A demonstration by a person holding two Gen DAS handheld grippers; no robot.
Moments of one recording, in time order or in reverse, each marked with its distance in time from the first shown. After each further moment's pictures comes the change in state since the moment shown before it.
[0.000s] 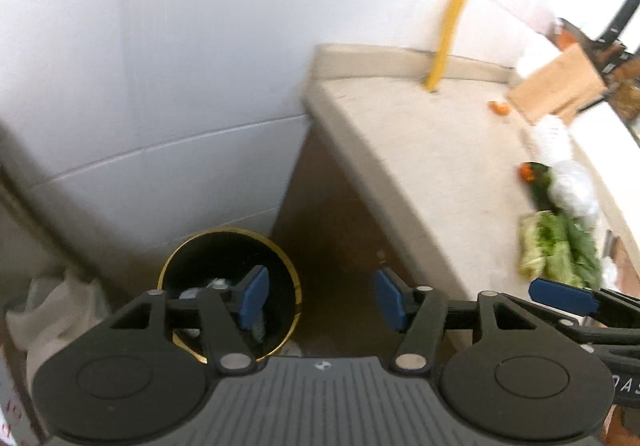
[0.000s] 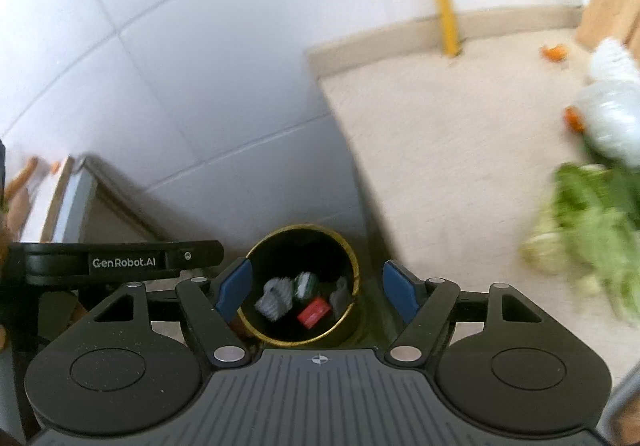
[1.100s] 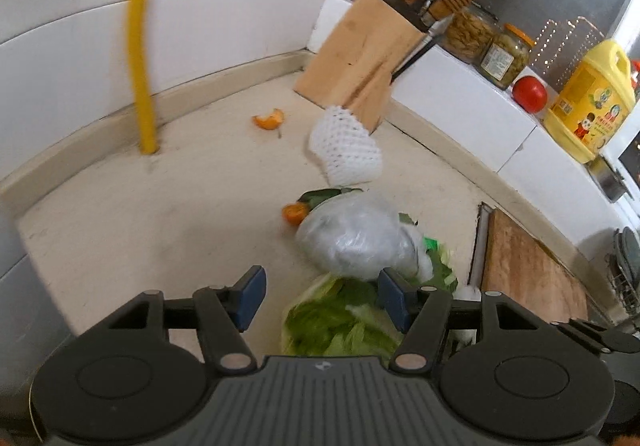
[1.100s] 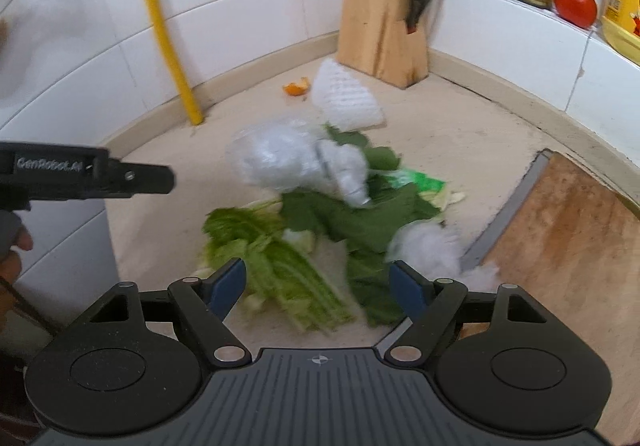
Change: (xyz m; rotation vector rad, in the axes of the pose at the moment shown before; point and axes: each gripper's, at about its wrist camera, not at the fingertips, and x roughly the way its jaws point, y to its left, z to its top) left arm 0.068 -0.221 0.074 0.338 0.034 -0.315; right arm -0.098 -0.166 -0.012 0.231 -0.135 -0.353
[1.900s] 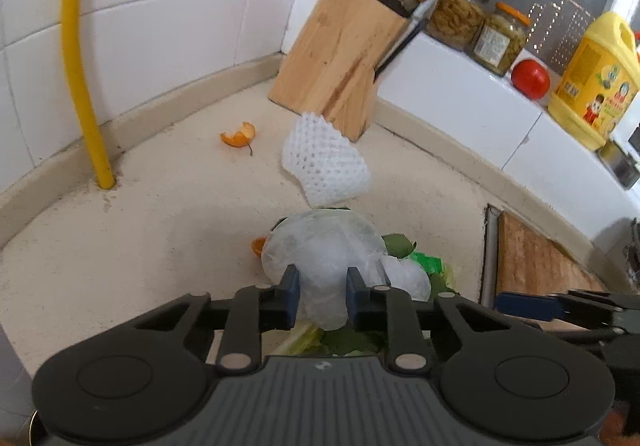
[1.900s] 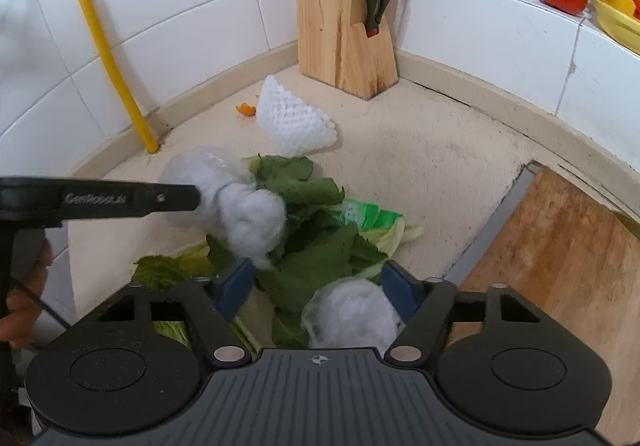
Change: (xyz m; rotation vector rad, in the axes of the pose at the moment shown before) left arm 0.035 -0.021 0.017 0.076 -0.024 0.008; right arm 0.032 -0.060 0.032 0.033 -0.008 0.024
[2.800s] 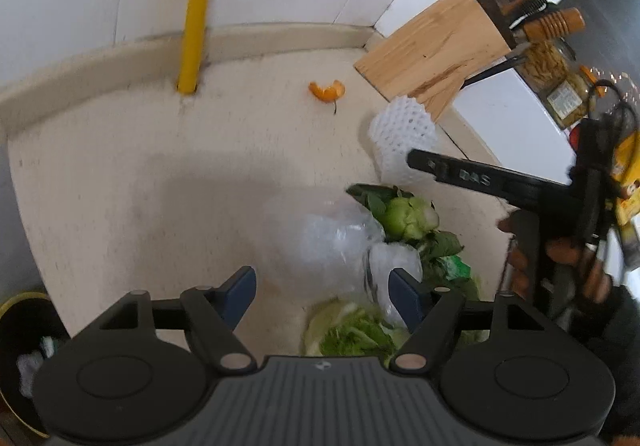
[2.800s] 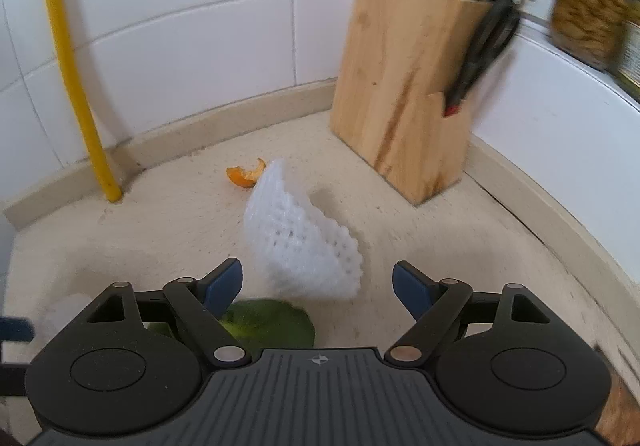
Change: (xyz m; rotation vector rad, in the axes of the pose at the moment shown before) left arm -0.001 0.064 -0.022 -0.346 0.092 -0.008; right arm 0.124 0.014 0.109 -0.235 -0.037 0.008
